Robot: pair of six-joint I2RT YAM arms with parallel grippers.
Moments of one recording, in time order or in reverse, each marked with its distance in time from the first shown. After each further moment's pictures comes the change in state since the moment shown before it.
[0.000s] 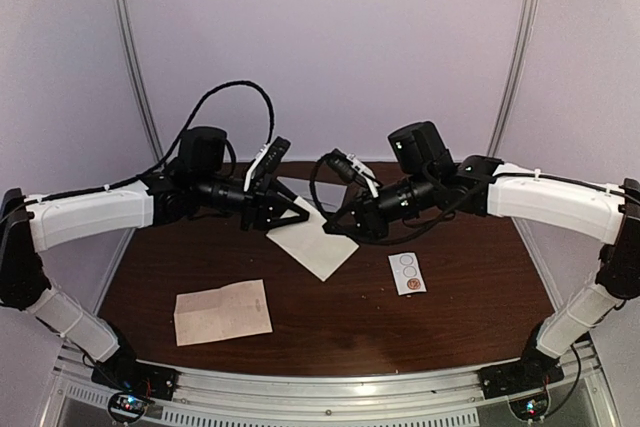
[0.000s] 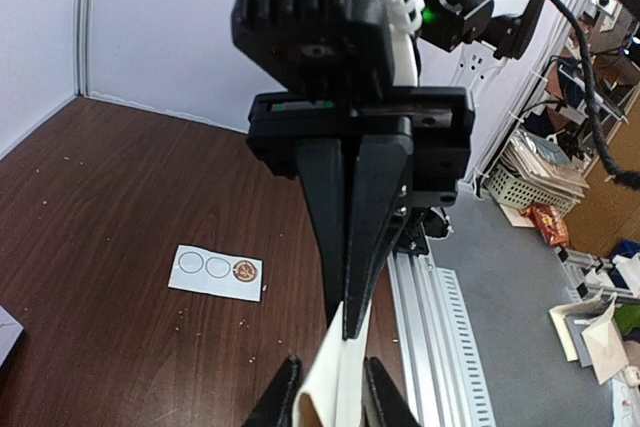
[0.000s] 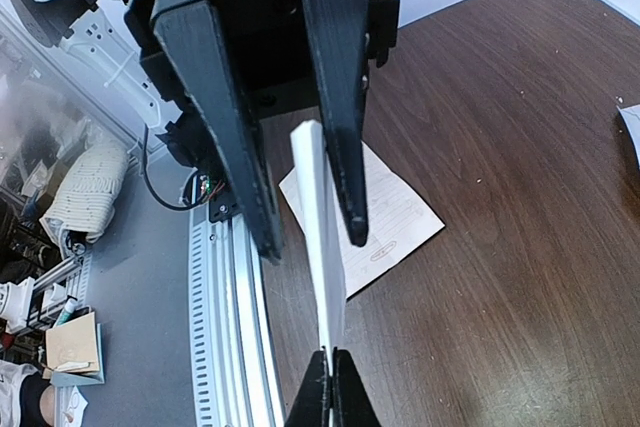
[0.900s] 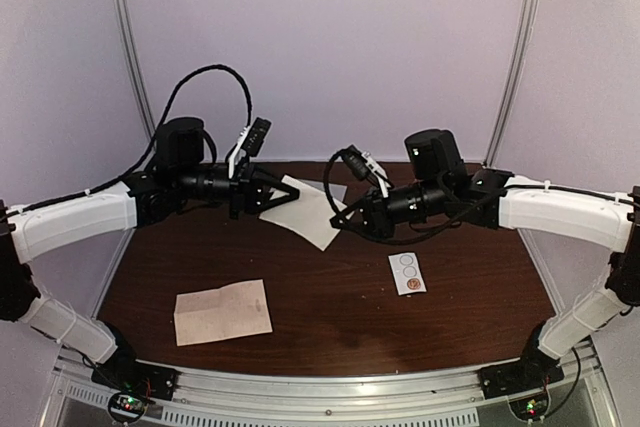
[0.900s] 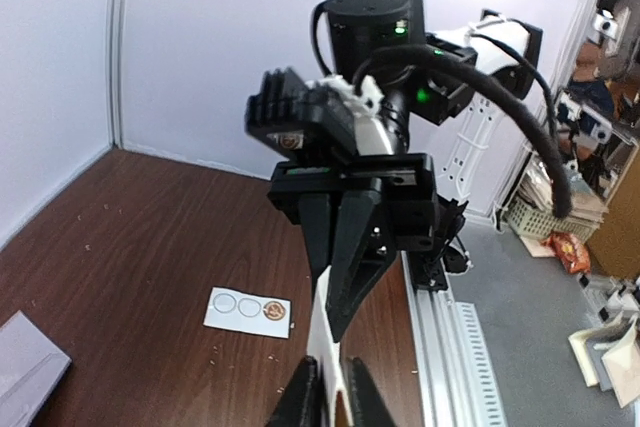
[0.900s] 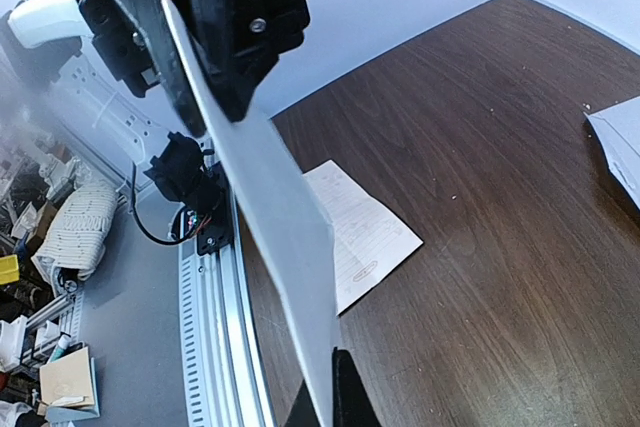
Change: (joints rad) left arm 0.026 -0.095 -0.029 0.092 -0.045 -0.050; right arm -0.023 -0.077 -0.130 0.167 0.053 0.095
